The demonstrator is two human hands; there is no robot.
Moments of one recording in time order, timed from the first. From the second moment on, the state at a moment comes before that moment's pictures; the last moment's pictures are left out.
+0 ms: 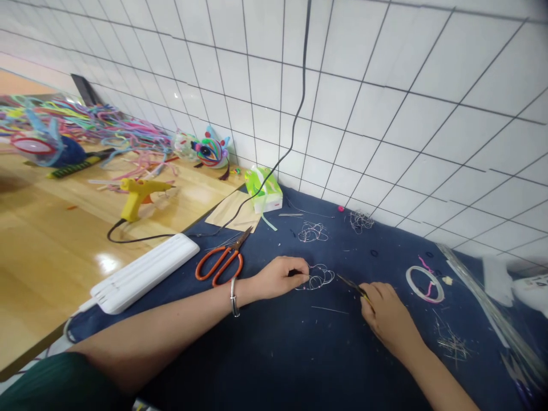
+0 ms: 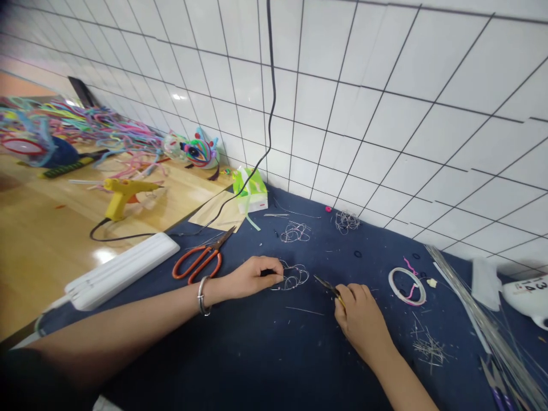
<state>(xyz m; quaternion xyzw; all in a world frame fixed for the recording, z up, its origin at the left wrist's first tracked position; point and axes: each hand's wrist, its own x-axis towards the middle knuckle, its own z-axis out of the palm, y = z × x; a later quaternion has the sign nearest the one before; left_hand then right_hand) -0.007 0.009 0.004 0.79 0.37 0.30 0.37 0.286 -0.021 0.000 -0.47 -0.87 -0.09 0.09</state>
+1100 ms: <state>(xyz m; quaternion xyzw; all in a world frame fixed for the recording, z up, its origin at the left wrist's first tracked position) -0.010 0.017 -0.006 0.88 0.30 0.26 0.26 0.215 -0.043 0.010 -0.47 -0.88 -0.05 0.06</state>
